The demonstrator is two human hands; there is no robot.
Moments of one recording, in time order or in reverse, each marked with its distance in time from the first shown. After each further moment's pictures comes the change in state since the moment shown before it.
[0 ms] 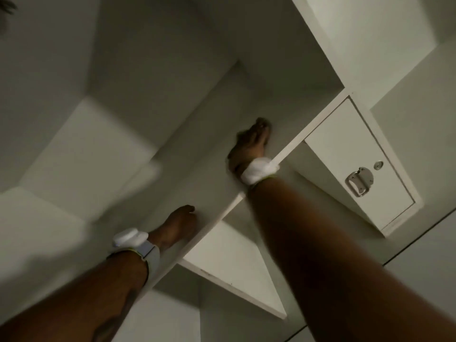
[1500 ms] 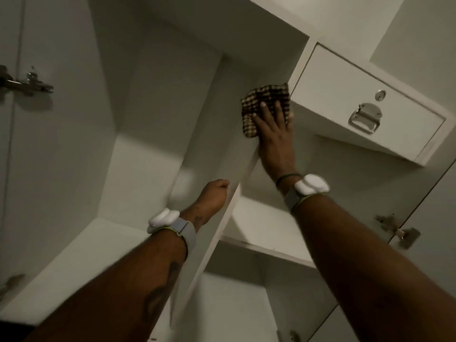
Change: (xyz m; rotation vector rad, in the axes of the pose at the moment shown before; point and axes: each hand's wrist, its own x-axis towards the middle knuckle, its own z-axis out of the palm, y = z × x) left_hand -0.040 0.063 0.006 0.000 0.078 -0.029; right_hand -0.121 0.058 0.064 0.879 0.859 -0.116
